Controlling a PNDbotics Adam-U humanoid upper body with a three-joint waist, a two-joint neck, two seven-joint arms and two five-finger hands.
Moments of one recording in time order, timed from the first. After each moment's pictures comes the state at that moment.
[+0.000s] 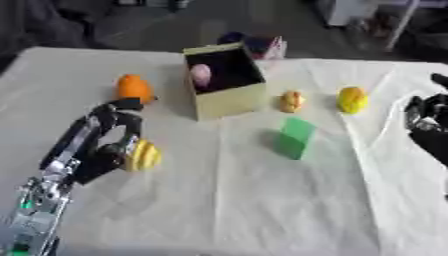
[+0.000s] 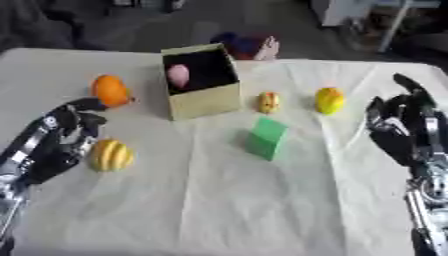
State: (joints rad) left arm -0.12 0.26 -0.09 -1.85 -0.23 0.01 -0.27; right arm -0.16 -0.27 -0.09 -1.69 0.11 -0.06 -0.12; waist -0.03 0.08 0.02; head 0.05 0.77
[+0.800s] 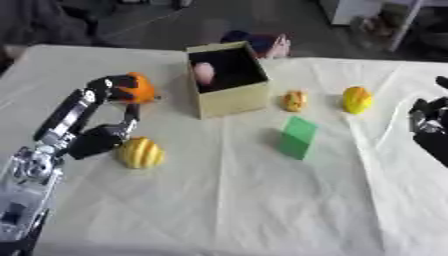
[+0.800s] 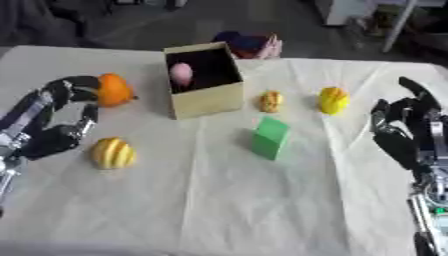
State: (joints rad) left arm -0.35 0.50 -0.10 -1.74 -0.35 -0.04 -0.28; right arm -0.15 -0.27 -0.09 -1.69 0.11 -0.06 -0.12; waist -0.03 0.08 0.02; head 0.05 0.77
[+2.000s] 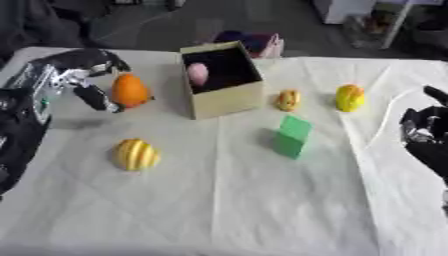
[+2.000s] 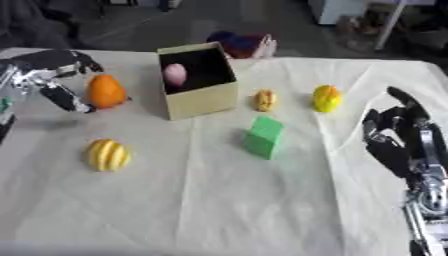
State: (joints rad) left arm -0.93 0.43 -0.13 -0.72 -1.20 -0.30 -0.35; right arm -0.12 -0.26 -0.08 -1.69 0.11 -0.08 -0.09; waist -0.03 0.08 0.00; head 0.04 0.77
